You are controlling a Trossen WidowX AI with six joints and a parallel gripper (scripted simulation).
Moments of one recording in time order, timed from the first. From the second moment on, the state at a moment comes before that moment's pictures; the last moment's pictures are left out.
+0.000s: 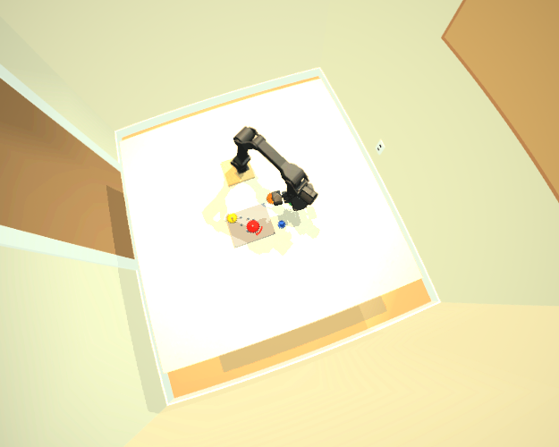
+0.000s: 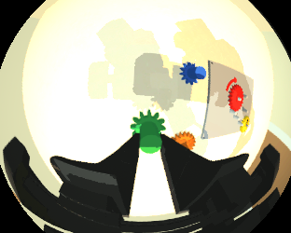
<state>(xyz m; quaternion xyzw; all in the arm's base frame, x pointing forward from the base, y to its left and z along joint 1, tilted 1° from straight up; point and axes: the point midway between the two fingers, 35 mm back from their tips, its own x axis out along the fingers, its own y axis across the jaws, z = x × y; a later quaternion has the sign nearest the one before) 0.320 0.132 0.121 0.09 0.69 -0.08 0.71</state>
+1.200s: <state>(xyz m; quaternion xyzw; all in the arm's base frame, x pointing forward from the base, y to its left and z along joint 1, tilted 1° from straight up) 0.316 0.129 0.190 0.09 0.69 -0.08 0.71</state>
